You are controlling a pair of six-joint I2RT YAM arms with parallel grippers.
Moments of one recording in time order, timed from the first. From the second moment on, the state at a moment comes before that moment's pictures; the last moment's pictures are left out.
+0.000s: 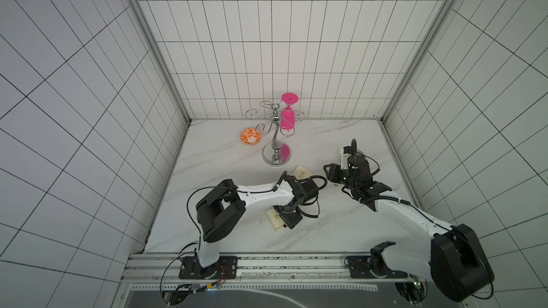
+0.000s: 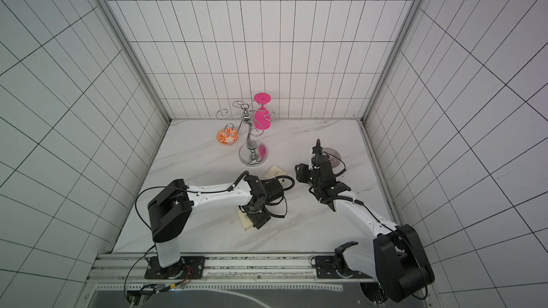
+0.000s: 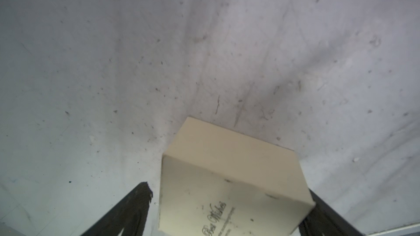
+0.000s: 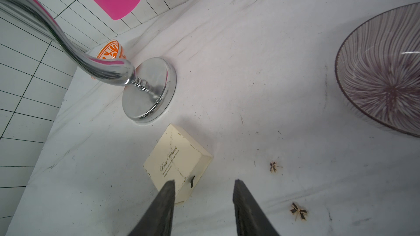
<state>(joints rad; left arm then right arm) -1.03 1.90 1.34 -1.05 -0.13 -0.25 0.37 1.20 0.62 0.01 -0.07 0.54</state>
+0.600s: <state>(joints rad) -0.75 1.95 1.43 -0.94 0.03 -0.33 0.37 1.16 0.62 -0.07 -0.03 0.48</state>
